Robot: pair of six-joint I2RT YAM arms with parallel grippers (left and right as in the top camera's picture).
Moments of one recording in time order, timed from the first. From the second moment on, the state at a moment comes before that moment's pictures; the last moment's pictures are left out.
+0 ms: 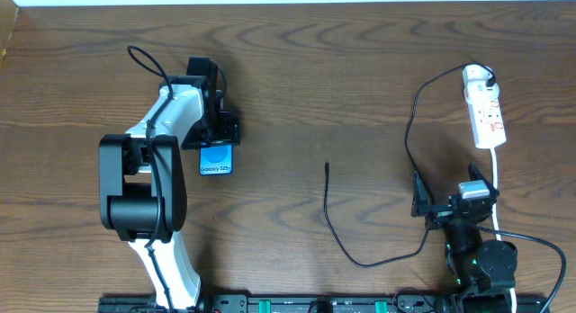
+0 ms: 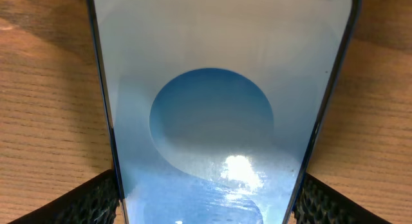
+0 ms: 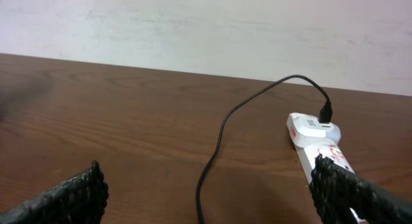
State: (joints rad) left arm -0.05 2.04 1.37 -0.87 0.00 -0.14; right arm 0.10 0.01 0.01 -0.07 -0.04 -0.05
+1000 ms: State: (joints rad) left arm -0.05 2.03 1.35 -0.87 0.01 -0.12; right arm 0.10 0.01 0.01 -0.07 -0.04 -0.05
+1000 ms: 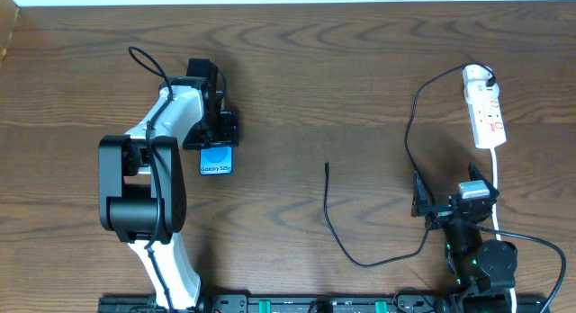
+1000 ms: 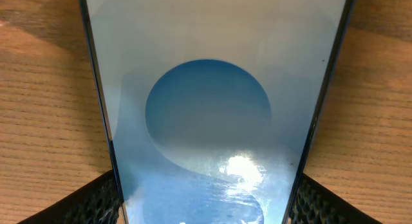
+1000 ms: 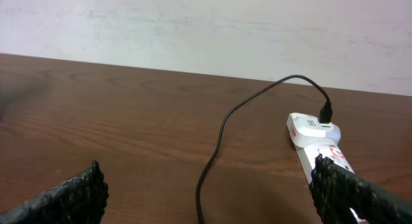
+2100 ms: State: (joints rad) left arm -0.06 2.03 1.35 -0.86 0.01 -0.12; right arm 0.10 0.01 0.01 -0.07 -0.04 -0.05
